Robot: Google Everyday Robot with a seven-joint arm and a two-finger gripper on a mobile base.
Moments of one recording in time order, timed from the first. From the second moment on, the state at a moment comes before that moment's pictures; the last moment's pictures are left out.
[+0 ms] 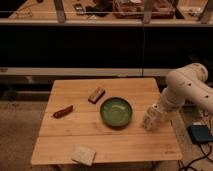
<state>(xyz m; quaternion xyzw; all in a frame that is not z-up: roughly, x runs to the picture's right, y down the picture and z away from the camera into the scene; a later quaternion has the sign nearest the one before) 0.285 0.104 0.684 -0.28 0.02 0.02 0.96</state>
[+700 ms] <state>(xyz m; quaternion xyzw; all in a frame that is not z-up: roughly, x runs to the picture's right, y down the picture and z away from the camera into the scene) 0.285 0.082 0.685 -0.25 0.01 0.00 0.97</state>
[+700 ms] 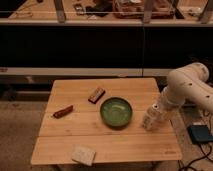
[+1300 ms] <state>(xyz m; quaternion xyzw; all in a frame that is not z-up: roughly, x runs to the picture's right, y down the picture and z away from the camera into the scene) 0.193 -0.004 0.626 -0.10 -0.08 -0.26 0.96</state>
